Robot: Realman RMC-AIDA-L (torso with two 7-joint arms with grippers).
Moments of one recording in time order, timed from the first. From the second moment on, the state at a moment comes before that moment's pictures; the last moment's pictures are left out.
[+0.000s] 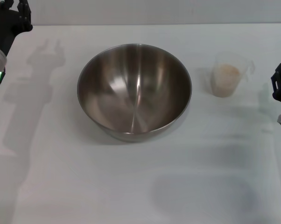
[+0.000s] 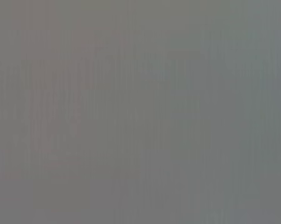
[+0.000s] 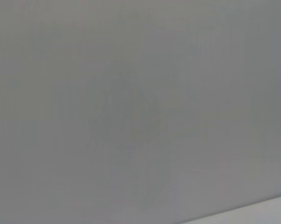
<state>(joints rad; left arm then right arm) -0.42 -2.06 -1.43 -0.62 2.81 0.66 -0.07 0.05 2.08 0.82 0.85 -1.94 -0.96 -0.35</state>
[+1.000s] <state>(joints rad) -0.43 -2.06 -1.45 -0.64 2.81 0.66 -0.06 0.14 2.08 0.82 0.78 -1.92 -0.87 -0.33</state>
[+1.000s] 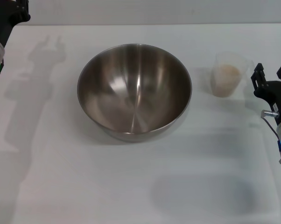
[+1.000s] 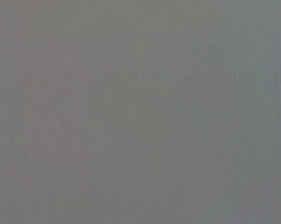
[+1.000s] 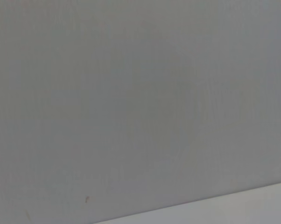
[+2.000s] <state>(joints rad) -0.44 -2.06 -1.46 -0.65 2.81 0.68 -0.06 0.18 2.08 0.82 0.73 -1.92 -0.81 -0.29</state>
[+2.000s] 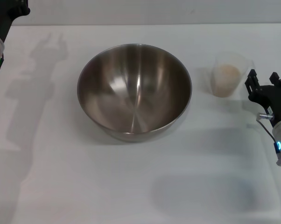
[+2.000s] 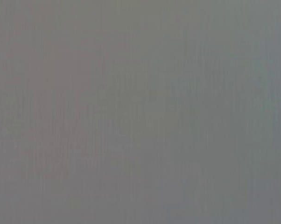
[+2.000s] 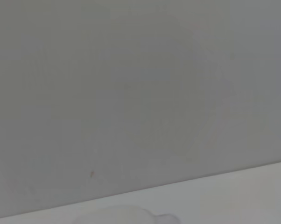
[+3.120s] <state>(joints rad) -0.43 -2.07 -1.45 -0.66 2.81 0.71 -0.05 0.27 2.08 0.84 0.64 -1.92 -0.77 -0.24</state>
